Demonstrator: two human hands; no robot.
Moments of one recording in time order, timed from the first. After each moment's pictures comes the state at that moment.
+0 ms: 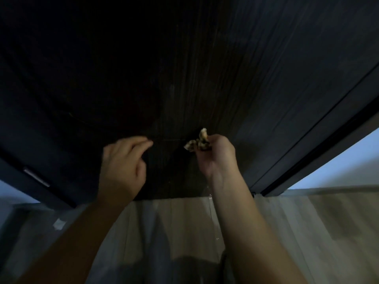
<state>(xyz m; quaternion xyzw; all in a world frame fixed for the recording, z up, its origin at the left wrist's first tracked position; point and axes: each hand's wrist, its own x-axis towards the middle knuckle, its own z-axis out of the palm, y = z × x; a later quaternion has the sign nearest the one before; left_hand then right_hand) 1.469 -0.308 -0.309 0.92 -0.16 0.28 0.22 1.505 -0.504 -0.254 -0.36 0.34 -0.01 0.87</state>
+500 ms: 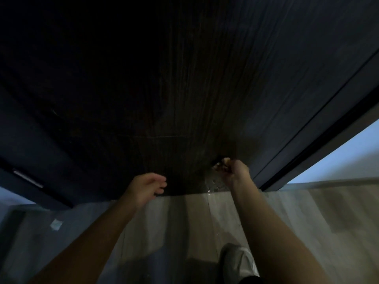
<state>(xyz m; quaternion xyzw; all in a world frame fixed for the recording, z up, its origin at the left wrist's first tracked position) 1.466 -0.357 -0.349 0.76 0.15 -0.22 0.59 1.520 -0.603 -0.378 -0.40 0.47 -0.01 0.78</state>
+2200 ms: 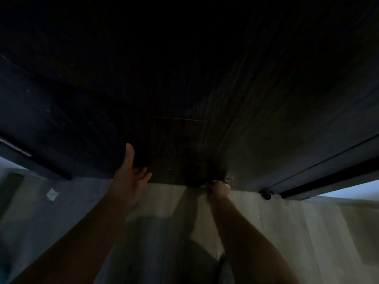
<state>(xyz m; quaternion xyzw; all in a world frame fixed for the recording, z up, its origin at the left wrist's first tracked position) 1.503 -0.342 -0.443 0.40 0.34 -0.03 0.85 1.504 -0.532 -0.443 -0.51 0.44 0.15 0.72</state>
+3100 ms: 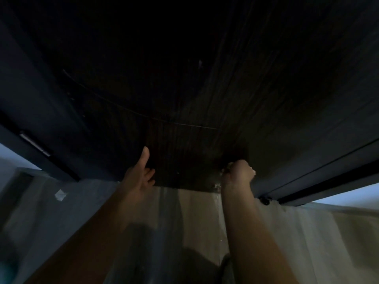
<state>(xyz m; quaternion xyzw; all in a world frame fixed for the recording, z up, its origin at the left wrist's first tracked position) 1.504 -0.322 -0.444 0.44 0.33 -0.10 0.83 1.530 -0.527 -0.367 -0.38 0.51 -0.06 0.77</state>
